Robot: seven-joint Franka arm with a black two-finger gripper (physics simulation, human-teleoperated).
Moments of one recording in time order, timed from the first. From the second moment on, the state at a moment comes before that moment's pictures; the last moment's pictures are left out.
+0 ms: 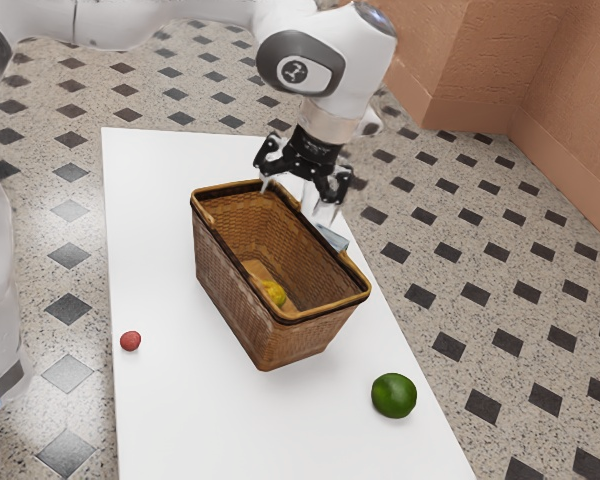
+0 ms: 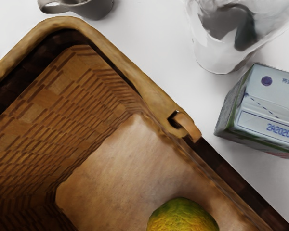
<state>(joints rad) 0.12 -0.22 -0.25 -1.88 0.09 1.56 -1.19</state>
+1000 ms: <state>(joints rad) 0.24 -0.35 -0.47 -2.22 -0.05 1.88 -0.54</state>
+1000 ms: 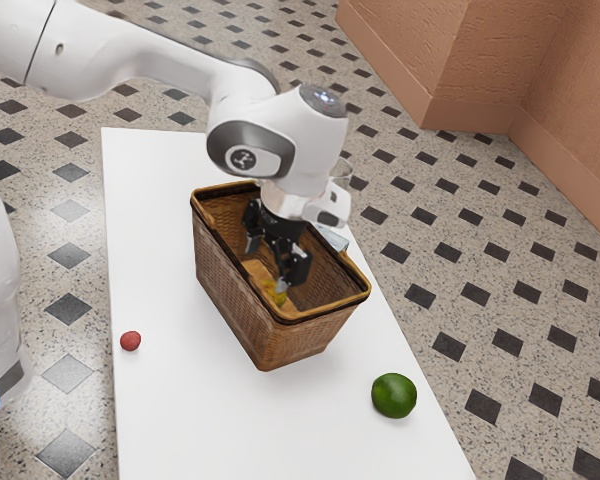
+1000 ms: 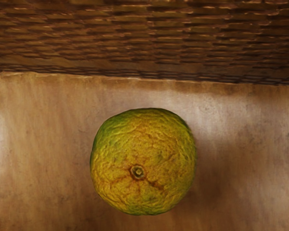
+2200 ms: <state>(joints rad) 0.30 -0.29 -0.49 -2.34 -0.09 2.09 -0.41</state>
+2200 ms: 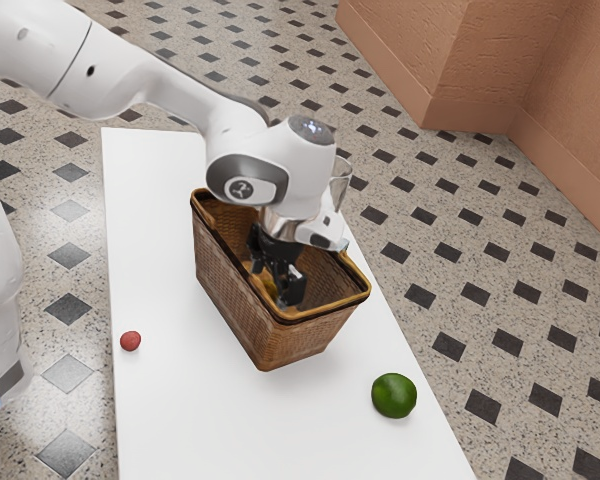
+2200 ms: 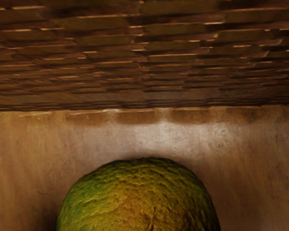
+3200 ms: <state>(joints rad) 0.34 -0.23 -0.49 -2.41 -0.12 2.23 -0.36</state>
